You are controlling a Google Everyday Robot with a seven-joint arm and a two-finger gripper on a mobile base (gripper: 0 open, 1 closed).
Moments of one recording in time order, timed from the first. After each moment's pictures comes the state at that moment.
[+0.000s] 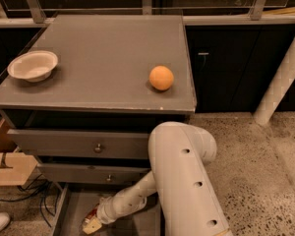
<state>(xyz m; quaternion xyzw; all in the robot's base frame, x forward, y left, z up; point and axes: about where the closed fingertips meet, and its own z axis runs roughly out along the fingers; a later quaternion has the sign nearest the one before) 0.456 0.225 0.252 -0.51 0.78 0.29 0.22</state>
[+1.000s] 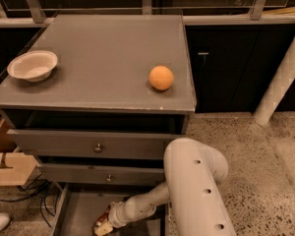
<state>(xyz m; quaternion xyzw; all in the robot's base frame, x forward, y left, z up) 0.462 0.191 0.184 -0.49 0.79 0.29 0.22</state>
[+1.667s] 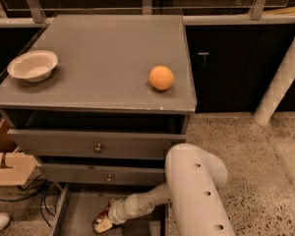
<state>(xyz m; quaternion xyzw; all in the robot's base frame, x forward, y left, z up) 0.481 0.195 0.163 -0.49 0.79 0.29 0.23</state>
